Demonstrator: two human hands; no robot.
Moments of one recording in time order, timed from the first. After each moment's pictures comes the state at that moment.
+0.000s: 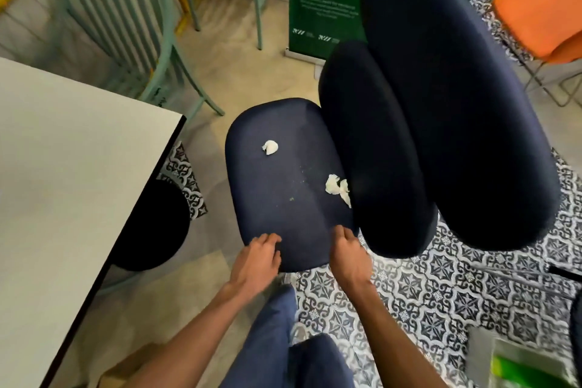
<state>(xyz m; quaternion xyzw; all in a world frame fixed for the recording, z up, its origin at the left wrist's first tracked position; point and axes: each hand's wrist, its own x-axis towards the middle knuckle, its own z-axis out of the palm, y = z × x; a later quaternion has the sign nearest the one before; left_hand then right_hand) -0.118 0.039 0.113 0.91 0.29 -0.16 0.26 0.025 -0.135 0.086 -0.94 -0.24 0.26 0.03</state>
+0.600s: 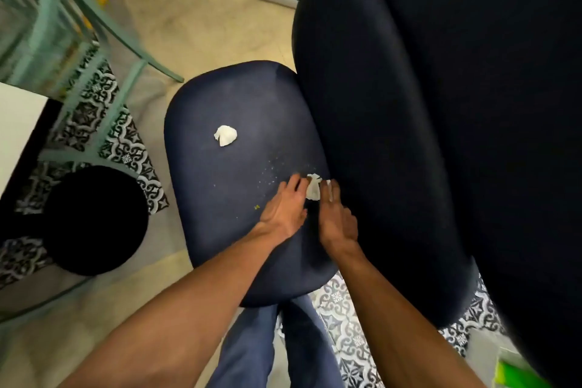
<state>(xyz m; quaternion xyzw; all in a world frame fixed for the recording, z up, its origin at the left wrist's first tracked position) 0.132 0.050 -0.083 0.92 0.20 -0.19 0.27 0.196 -0.076 -0.097 -0.92 -0.18 0.35 0.04</state>
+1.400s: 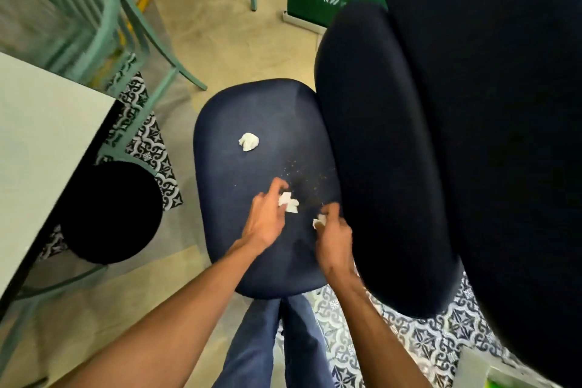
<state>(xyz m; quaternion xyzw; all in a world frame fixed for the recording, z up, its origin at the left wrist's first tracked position) 0.070 0.083 -0.027 0.84 0.35 -0.05 0.42 0.144 -0.076 -0.014 -0.89 -0.09 0.34 0.29</state>
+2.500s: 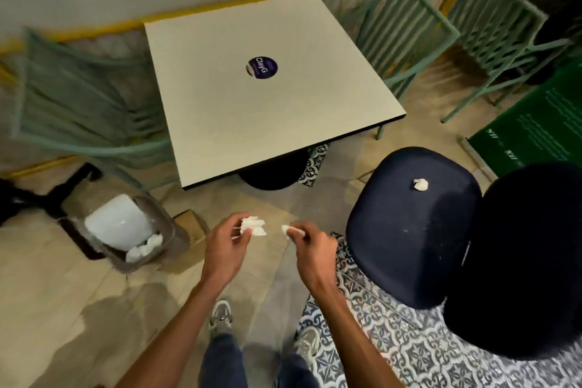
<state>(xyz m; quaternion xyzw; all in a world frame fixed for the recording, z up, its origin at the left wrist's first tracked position) -0.496 -0.046 0.189 0.56 0.67 0.32 0.36 -0.295 -0.064 0.207 -0.71 -0.53 0.34 0.32</state>
